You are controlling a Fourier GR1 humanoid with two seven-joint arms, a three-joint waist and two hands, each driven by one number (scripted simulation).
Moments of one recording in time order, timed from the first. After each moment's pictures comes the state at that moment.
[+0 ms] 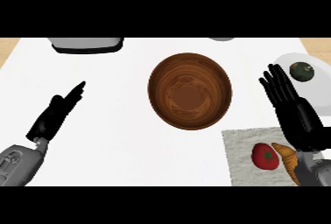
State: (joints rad) left arm -0.27 0.58 -0.32 -1.30 0.18 0.07 0.19; right arm -0.16 -0.45 0.19 -1.65 -0.42 -0.14 -0.05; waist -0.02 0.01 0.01
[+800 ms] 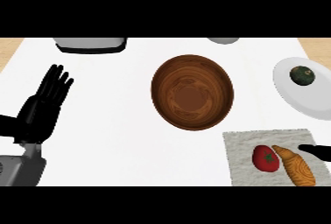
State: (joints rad) left arm -0.17 0.40 -0.06 -1.50 0.46 0.09 -0.03; right arm 0.05 -0.75 0.03 -1.45 -0.09 -0.27 -0.11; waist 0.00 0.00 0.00
